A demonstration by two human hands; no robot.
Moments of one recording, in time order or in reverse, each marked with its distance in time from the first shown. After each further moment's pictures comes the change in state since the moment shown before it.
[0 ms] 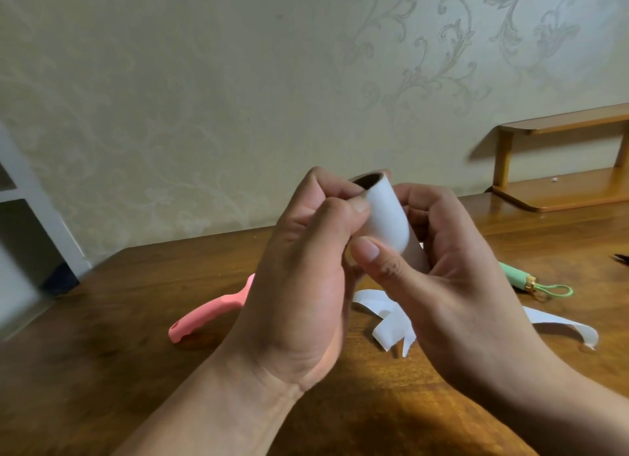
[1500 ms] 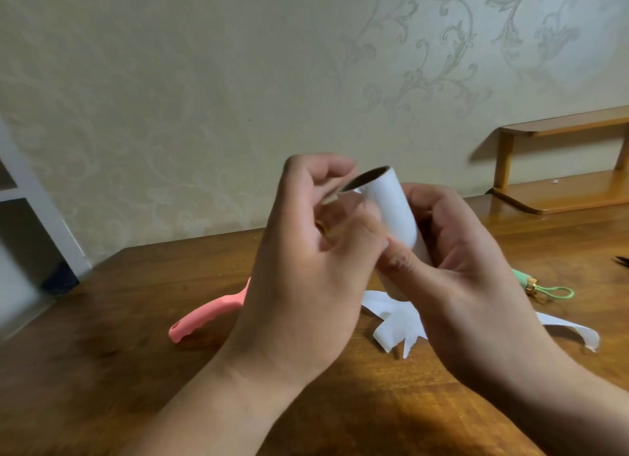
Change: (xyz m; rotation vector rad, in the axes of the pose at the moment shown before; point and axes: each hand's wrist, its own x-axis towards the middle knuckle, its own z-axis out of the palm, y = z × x) left_hand -0.003 0.001 -0.010 0.588 0.093 0.271; right_hand 0.004 -0.001 -0.002 -0.019 0.006 0.039
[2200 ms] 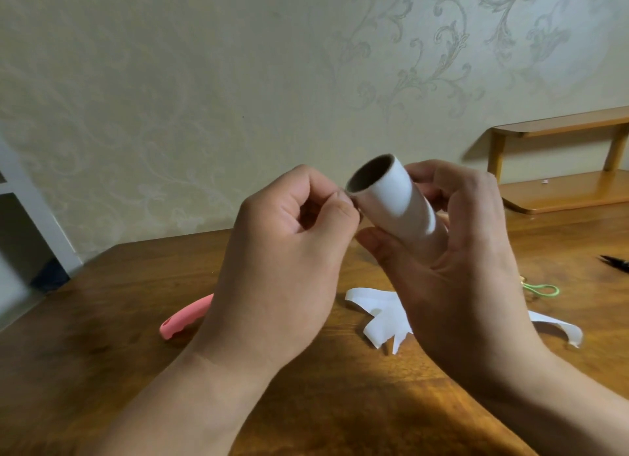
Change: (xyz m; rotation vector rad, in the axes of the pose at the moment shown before) left_hand 0.003 0.008 -0.008 0.187 0.021 -0.011; right_hand 0.002 0.006 -0.006 -0.508 0.248 -0.294
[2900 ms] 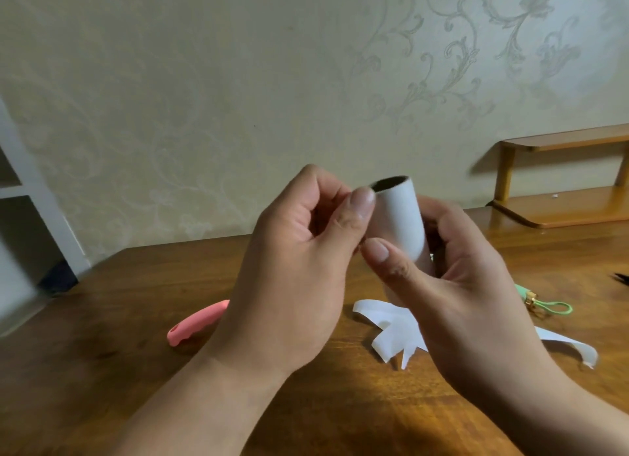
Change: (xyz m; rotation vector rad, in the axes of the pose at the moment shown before) left_hand 0.004 -0.007 0.001 -0.092 -0.009 -0.008; right_hand -0.001 -0.008 0.002 0.395 -0.194 0.331
